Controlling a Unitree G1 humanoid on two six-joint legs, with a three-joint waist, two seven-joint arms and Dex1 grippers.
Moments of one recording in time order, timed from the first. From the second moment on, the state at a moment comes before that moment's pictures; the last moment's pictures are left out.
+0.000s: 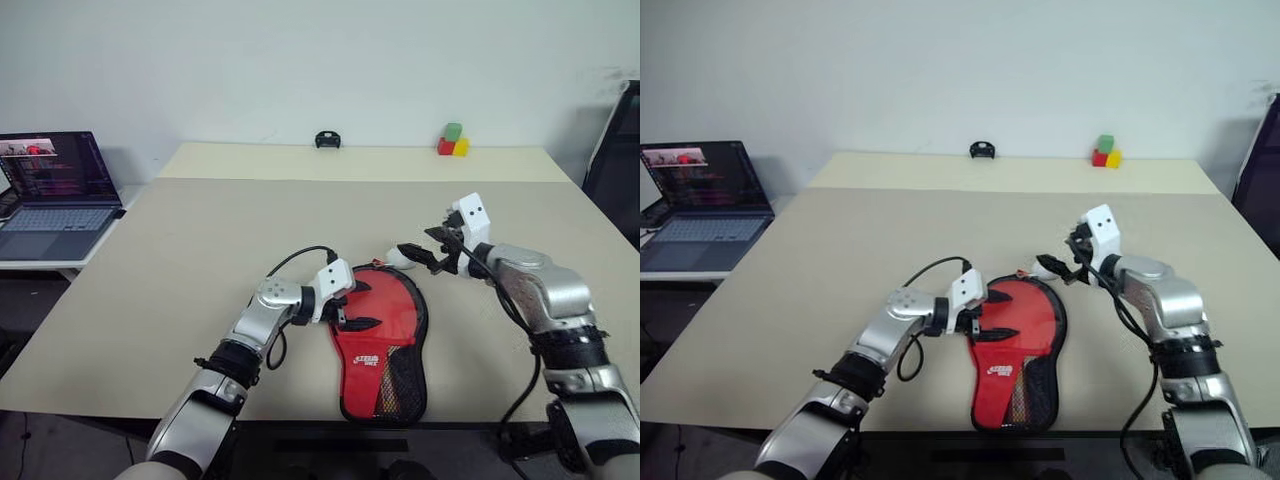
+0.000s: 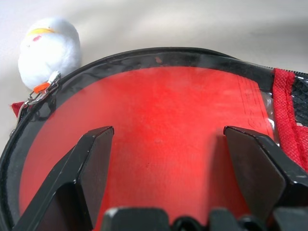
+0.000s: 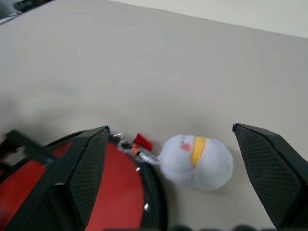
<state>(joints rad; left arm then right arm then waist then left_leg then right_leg) -0.69 0.28 -0.29 0.53 -0.04 0.01 -1.08 -0.77 -0.45 0.02 0.29 0.33 0.66 0.59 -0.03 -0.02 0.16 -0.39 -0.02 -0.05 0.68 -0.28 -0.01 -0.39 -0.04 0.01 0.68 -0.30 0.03</state>
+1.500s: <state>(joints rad) -0.76 0.26 -0.30 0.70 -0.01 -0.15 -1.04 -0.94 -0.29 -0.02 0.82 0.20 0.38 0.57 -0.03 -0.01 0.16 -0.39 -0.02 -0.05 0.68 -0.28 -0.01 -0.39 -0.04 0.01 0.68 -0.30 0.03</state>
